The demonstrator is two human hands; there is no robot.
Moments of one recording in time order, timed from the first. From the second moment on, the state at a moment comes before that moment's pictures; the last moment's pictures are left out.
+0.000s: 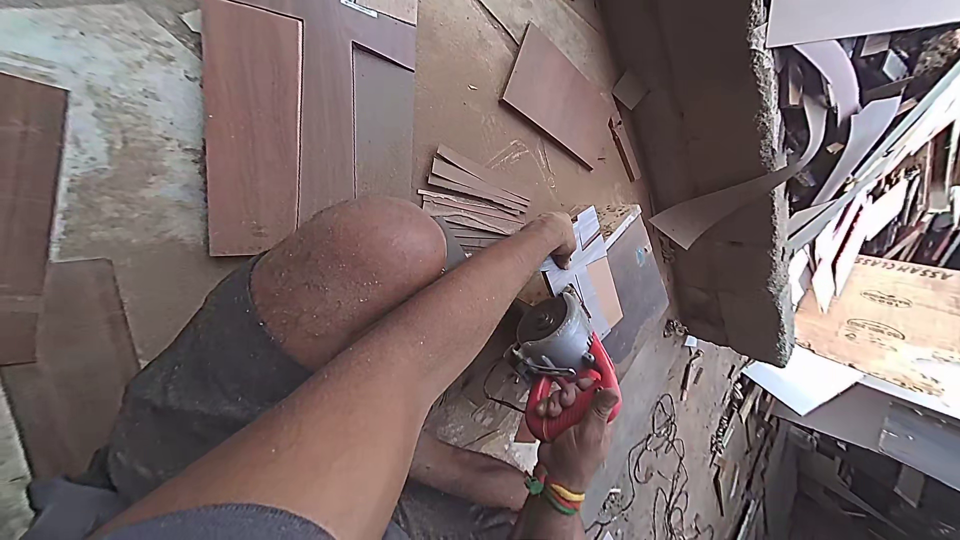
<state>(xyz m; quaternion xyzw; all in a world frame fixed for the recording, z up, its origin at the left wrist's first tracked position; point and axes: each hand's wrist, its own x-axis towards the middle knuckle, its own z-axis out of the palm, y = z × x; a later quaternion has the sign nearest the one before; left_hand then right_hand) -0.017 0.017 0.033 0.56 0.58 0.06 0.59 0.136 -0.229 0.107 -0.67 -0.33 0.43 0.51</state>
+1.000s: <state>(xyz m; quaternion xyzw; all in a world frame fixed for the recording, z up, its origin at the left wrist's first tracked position) -0.018 0.019 0.039 0.57 0.58 0.05 0.58 0.132 -0.224 0.110 -0.67 -0.33 0.43 0.51</state>
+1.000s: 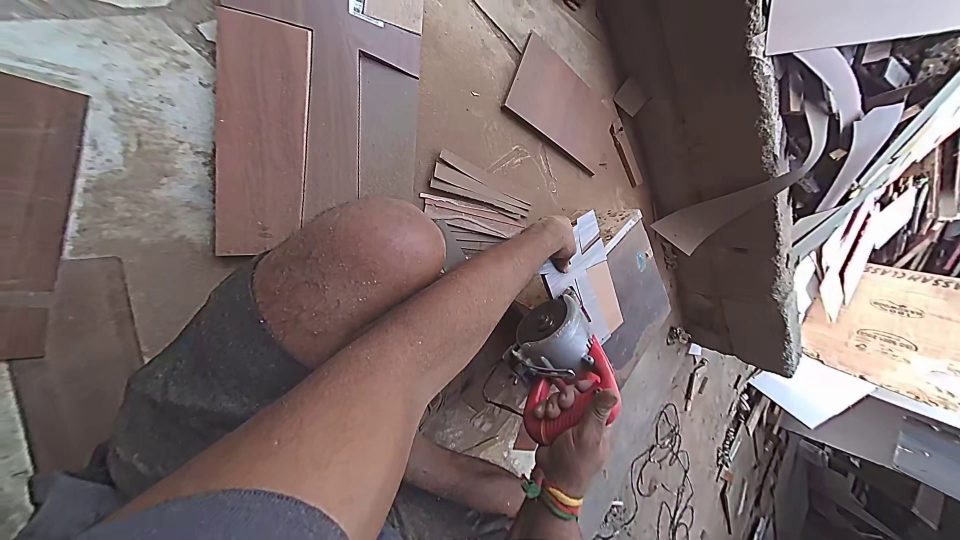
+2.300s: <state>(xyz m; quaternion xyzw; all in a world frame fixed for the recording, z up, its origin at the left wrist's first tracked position) -0.022 0.021 0.047 0.59 0.56 0.03 0.58 0.137 -0.214 0.114 -0.68 -0.32 0.44 0.49</state>
